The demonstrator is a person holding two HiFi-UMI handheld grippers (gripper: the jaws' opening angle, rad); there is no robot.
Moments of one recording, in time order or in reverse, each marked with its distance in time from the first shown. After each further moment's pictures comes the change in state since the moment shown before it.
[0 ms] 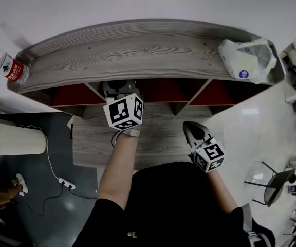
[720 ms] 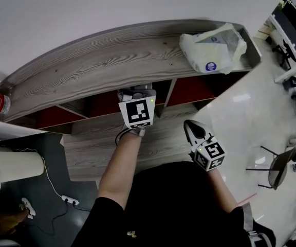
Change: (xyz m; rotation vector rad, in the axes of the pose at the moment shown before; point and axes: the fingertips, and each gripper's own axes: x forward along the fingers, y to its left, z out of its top) left arm 0.033 -0.168 -0.013 0.221 -0.035 -0.329; right arm -0.053 -0.066 -0.003 0.052 -0.039 -0.171
